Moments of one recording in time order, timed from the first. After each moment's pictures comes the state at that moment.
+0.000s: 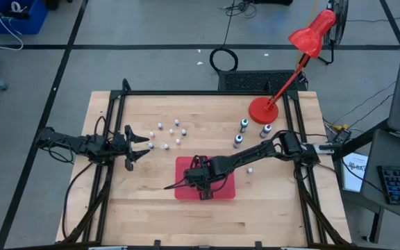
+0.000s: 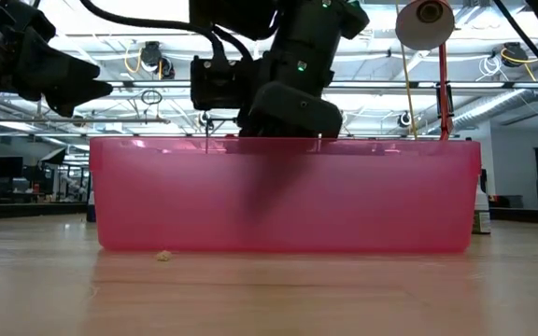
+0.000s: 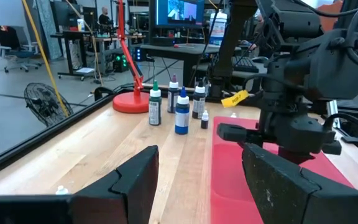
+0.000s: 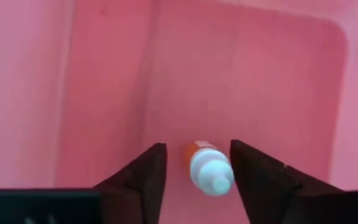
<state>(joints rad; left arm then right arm) -0.26 0.03 0.05 -0.04 -0.39 -0.07 0.22 2.19 1.65 -0.67 0.08 0.07</state>
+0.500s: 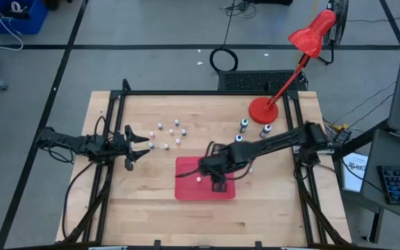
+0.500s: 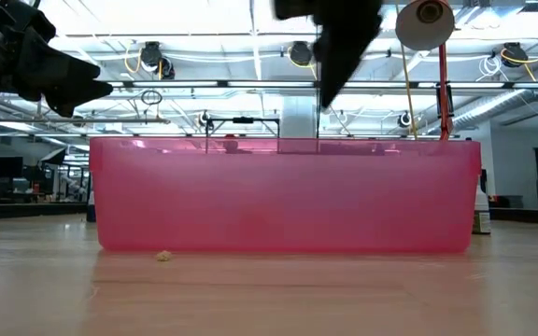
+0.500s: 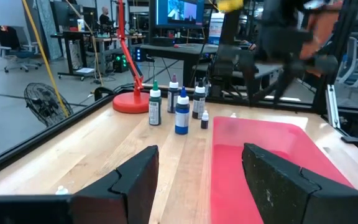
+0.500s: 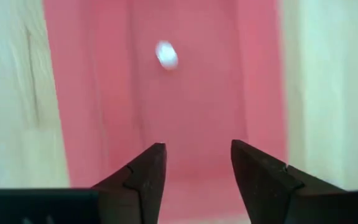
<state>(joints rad) -0.26 0.03 0.05 -0.04 -0.39 -0.07 0.22 1.87 1.66 -1.08 0.09 0.32</state>
